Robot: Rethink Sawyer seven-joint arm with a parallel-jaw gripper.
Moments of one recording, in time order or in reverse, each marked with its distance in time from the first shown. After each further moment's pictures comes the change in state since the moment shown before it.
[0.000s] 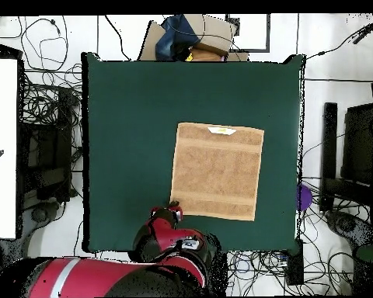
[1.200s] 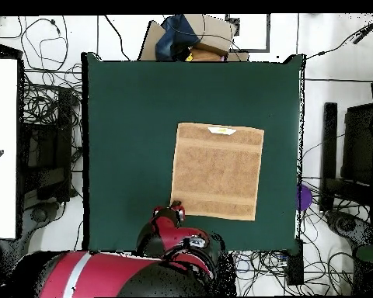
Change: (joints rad) arm -0.037 0.004 0.017 -0.005 0.000 0.014 0.000
